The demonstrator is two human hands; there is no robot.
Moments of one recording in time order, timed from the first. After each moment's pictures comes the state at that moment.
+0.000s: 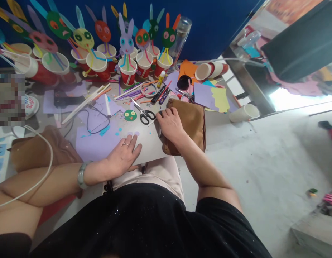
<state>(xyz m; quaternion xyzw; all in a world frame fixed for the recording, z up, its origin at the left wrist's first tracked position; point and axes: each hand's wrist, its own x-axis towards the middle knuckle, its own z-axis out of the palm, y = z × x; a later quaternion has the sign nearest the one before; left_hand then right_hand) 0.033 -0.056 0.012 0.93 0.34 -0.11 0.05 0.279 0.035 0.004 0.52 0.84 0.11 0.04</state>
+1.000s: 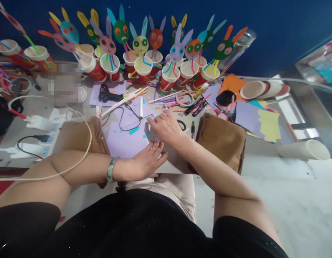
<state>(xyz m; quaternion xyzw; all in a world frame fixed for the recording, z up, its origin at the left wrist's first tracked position) 0.035 -0.052 0.017 0.94 0.33 -0.11 0.03 0.162 0.065 0.026 0.32 0.94 0.09 0.05</state>
